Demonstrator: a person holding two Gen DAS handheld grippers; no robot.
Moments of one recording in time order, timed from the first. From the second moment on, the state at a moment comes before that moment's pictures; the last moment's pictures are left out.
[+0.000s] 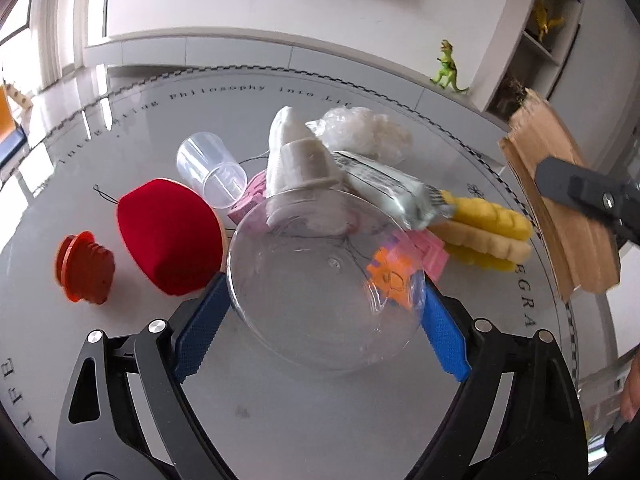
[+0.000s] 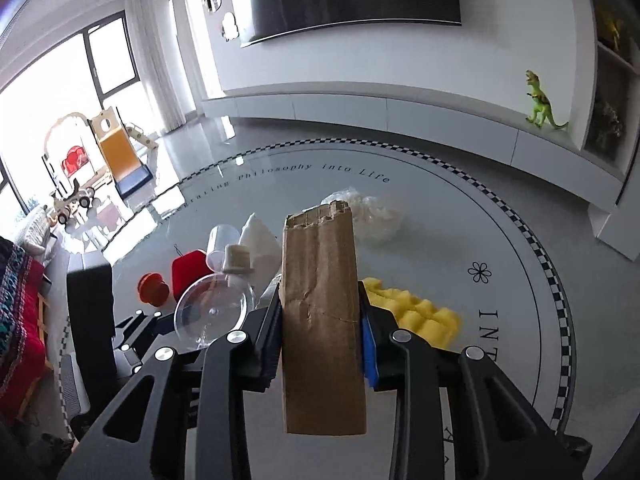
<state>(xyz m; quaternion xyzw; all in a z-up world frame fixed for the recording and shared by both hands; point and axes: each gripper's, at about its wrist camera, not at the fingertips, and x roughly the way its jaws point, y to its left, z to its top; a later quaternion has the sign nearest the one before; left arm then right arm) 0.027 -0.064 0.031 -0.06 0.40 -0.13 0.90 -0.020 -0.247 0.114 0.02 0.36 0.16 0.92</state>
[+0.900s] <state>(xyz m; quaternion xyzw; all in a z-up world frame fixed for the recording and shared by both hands) -0.096 -0.111 0.073 -0.01 0.38 -0.21 0.90 -0.159 -0.358 0.122 0.10 0.33 0.07 0.93</state>
